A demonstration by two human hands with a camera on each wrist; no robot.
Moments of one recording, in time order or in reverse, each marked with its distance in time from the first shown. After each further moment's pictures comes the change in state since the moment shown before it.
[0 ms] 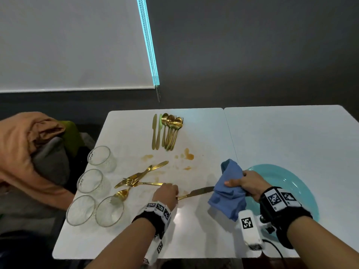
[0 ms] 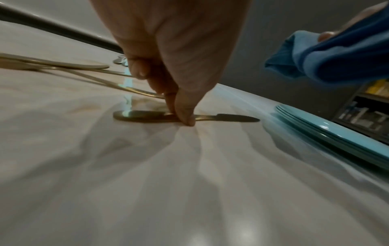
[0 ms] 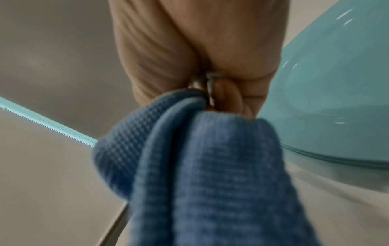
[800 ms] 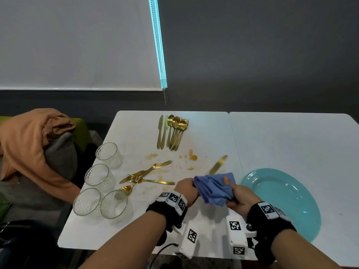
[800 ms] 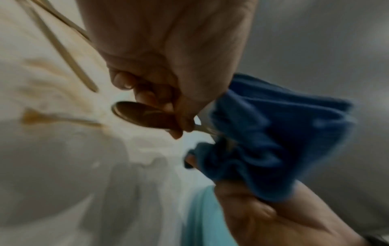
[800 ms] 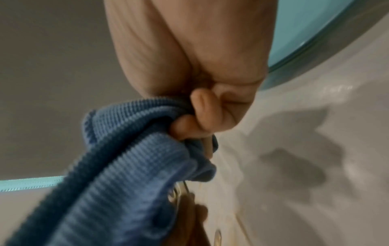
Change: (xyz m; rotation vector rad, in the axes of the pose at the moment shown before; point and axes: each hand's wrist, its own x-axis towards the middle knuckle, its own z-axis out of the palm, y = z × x) left_hand -0.034 0.057 -0.047 -0.450 -0.061 0.028; right_hand 0.006 0.030 0.041 0.534 -0.043 0.120
